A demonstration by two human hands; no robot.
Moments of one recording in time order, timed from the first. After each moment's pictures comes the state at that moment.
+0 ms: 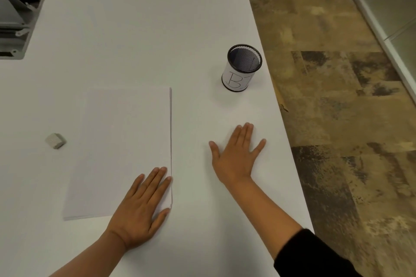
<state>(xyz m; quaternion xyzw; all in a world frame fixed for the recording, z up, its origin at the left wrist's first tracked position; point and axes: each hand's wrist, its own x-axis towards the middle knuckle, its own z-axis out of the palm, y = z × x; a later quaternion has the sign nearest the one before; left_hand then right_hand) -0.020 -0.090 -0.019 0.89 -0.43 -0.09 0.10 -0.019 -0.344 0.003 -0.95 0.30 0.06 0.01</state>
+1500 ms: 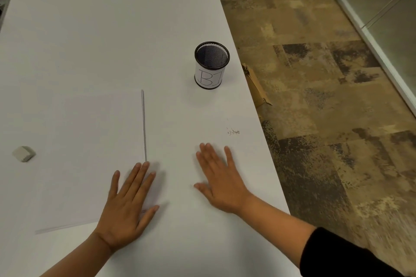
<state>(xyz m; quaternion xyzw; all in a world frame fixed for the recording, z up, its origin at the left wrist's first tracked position) -0.021 -0.124 0.000 0.90 -0.42 -0.06 0.12 -0.091 -0.380 -0.003 -0.99 -0.04 0.05 0.09</state>
